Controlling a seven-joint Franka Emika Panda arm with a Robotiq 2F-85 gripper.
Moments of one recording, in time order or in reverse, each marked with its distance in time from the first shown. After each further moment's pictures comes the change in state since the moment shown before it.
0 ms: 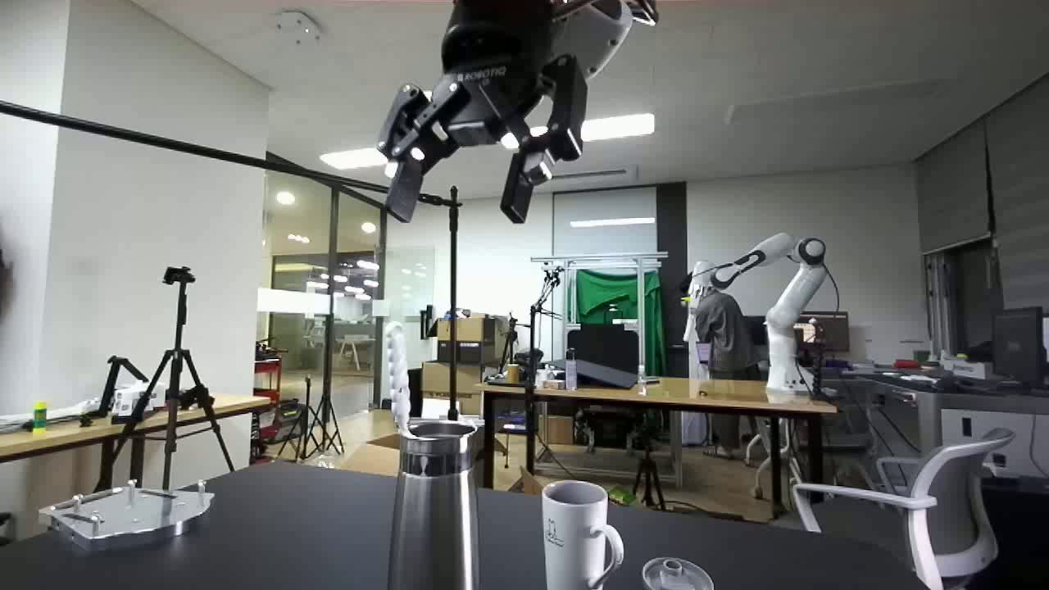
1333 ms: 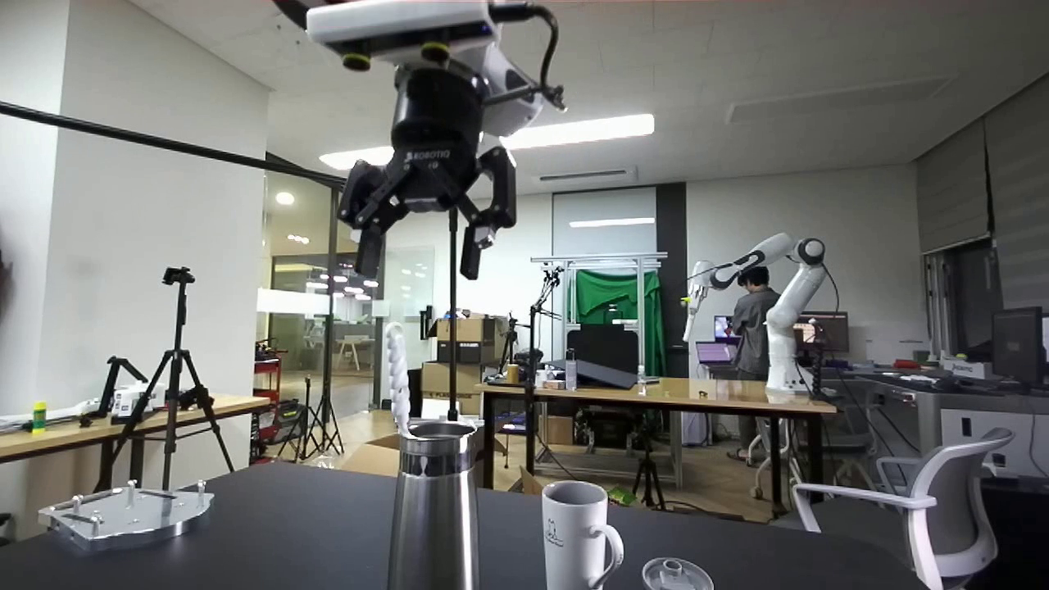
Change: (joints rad) arm 0.065 0.008 0.137 -0.089 0.006 0.184 0.002
